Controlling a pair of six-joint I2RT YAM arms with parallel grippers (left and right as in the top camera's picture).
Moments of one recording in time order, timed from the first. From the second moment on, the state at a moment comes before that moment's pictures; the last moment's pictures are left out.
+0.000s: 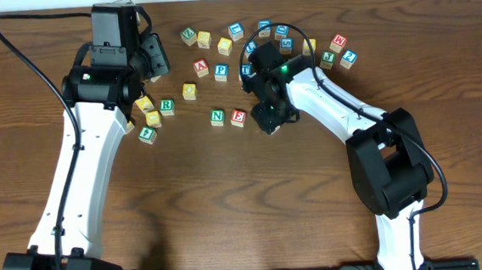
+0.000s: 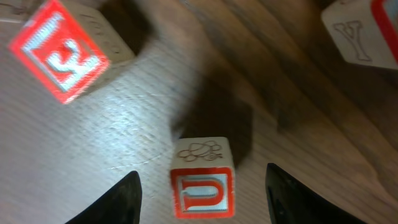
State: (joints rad) left arm -0.14 1.58 1.53 -0.73 -0.09 -0.33; right arm 0.50 2.12 1.61 -0.89 -0.05 -0.11
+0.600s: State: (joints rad) left arm -0.14 1.58 1.53 -0.73 -0.11 -0.33; right arm 0.50 2.12 1.56 -0.86 -0.03 0.19
